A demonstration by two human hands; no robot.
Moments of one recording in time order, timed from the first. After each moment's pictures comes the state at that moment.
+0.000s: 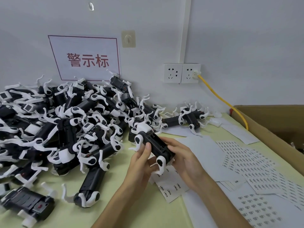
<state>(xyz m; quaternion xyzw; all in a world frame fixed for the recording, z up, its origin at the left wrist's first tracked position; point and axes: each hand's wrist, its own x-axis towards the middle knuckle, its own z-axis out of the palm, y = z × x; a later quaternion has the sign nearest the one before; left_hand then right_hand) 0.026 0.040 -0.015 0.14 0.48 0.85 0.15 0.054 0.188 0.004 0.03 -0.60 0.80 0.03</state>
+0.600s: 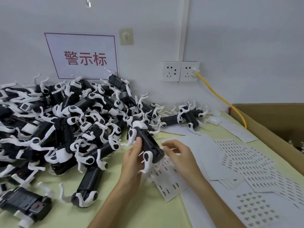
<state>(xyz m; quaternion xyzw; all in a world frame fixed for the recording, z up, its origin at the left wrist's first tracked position) 0.020 0.036 -0.015 0.12 0.52 0.84 0.09 0.044 0.191 -0.015 -0.08 -0.82 0.54 0.15</state>
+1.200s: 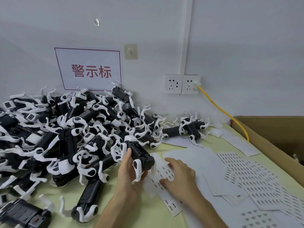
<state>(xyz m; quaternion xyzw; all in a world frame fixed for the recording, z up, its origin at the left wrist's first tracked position) 0.011 0.027 -0.016 -0.04 0.41 0.90 0.13 0.036 0.189 -0.039 -0.09 -0.95 0.28 0.09</state>
